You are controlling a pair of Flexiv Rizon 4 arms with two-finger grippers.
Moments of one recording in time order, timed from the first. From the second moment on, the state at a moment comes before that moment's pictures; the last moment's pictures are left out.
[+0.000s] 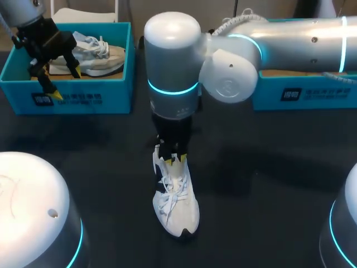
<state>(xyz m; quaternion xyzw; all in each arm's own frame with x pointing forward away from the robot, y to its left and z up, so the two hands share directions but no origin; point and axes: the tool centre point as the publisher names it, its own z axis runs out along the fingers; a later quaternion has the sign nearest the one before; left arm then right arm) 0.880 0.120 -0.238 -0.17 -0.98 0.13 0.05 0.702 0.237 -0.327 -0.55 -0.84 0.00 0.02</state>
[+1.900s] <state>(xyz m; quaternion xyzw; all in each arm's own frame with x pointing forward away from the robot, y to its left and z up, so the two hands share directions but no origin) 0.880 0.120 -0.238 -0.17 -0.98 0.13 0.05 0.806 0.260 -0.319 0.09 -1.00 0.04 -0.02</state>
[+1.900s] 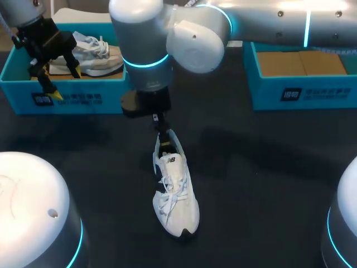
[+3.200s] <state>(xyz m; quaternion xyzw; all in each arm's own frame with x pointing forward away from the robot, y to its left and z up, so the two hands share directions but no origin) 0.880 0.120 -0.238 -0.17 -0.98 0.13 0.05 0.824 0.259 -0.395 0.08 -1.00 -0.01 0.01</state>
